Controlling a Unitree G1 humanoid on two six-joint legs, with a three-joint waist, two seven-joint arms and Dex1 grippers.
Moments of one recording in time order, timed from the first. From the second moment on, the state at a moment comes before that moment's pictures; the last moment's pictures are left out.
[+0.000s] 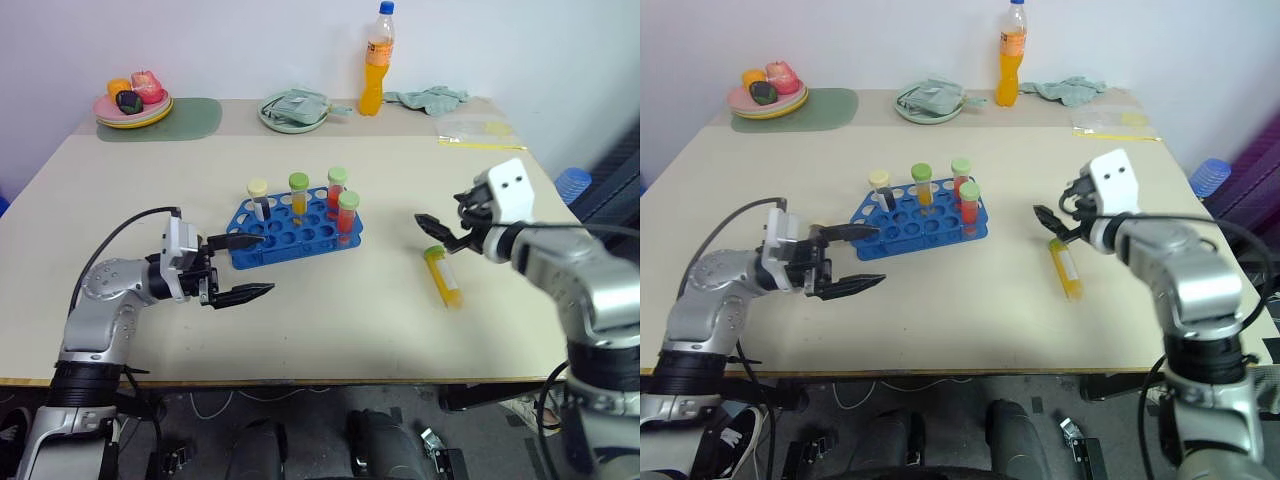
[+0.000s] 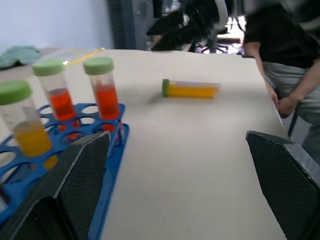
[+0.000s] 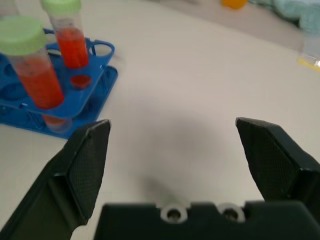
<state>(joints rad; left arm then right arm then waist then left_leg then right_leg) -0.33 0.61 0.09 0.07 -0.53 0.11 -1.33 -0.56 -0.73 -0.13 -0.33 0.42 1.17 0.44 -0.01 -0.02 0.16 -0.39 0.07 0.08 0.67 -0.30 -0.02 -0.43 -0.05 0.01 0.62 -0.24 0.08</state>
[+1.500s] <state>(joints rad) -0.17 0.58 0.08 -0.12 -0.53 0.12 -1.18 -0.80 -0.62 -0.06 -0.02 0.60 1.43 0.25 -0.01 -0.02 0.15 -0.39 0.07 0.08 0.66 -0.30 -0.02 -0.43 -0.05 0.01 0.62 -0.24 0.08</state>
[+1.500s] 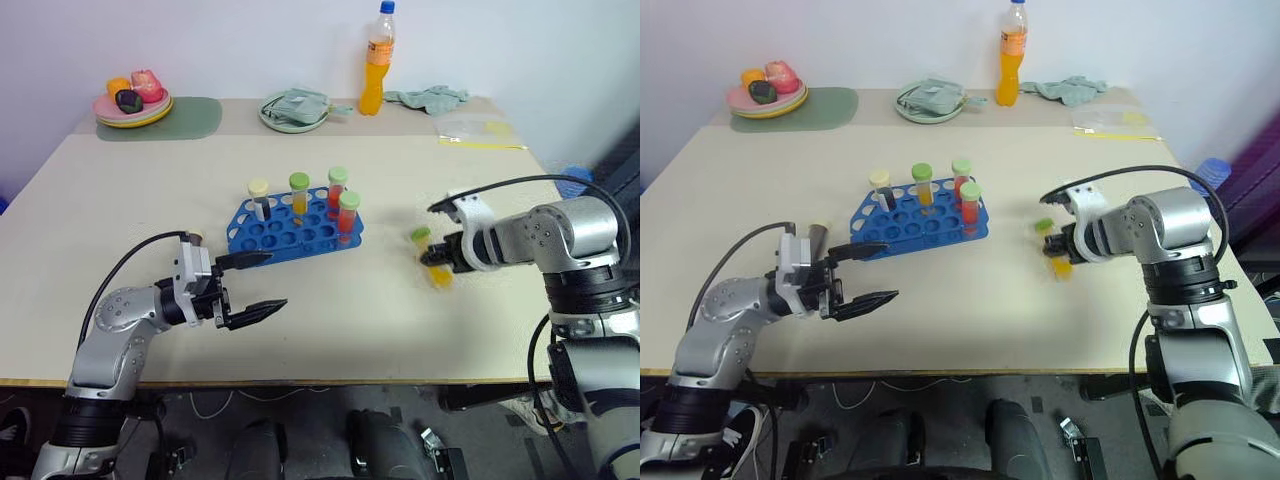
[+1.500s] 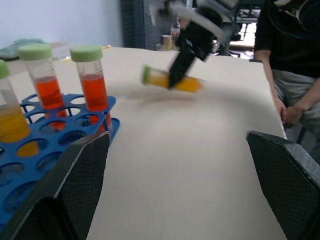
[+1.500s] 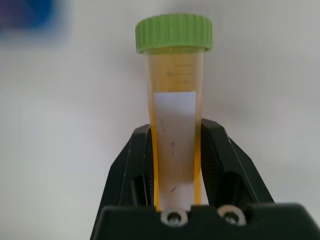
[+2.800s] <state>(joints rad) -0.20 0.68 0.16 -0.05 -0.56 0.17 -1.24 -0.56 0.03 0.22 0.46 0.11 -0.31 0.43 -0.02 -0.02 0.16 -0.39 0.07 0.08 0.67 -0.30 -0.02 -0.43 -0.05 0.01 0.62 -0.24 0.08</state>
